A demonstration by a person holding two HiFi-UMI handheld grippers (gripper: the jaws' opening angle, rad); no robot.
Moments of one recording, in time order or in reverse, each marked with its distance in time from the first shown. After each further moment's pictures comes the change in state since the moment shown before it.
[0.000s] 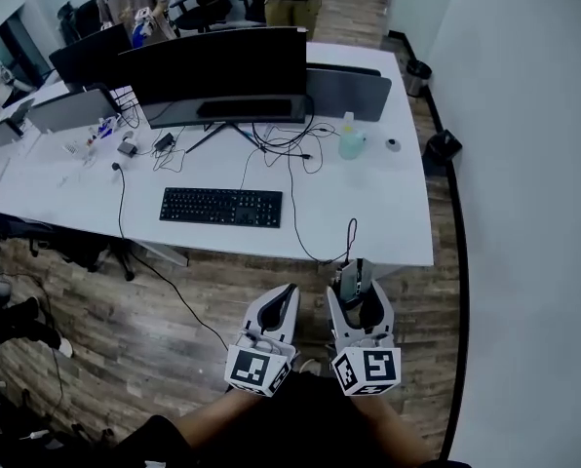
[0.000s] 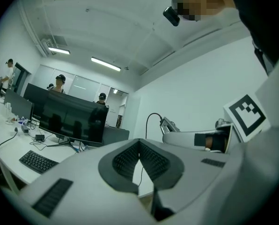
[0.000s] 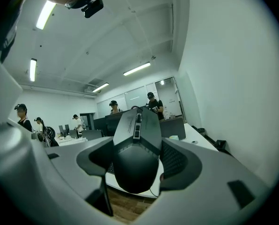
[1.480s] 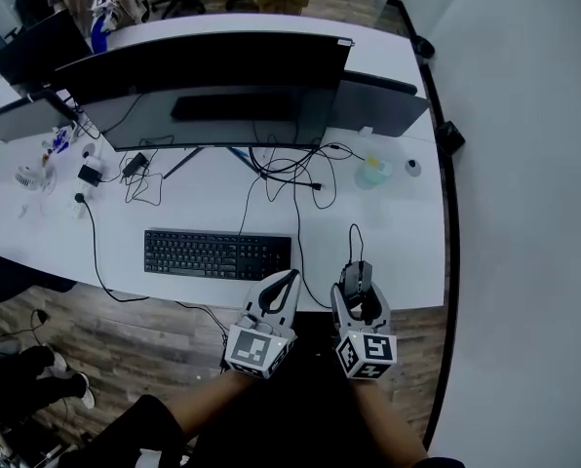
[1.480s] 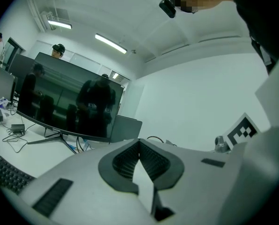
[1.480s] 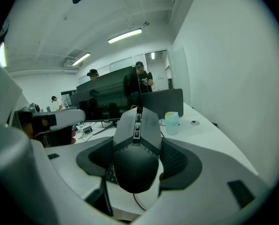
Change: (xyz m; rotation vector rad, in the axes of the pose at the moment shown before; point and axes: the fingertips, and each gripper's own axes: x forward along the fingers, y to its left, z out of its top) left arm 0.196 0.197 -0.025 -0.108 0.147 -0.102; right arm 0.241 -0.055 -0.089 0.021 0.342 -0.176
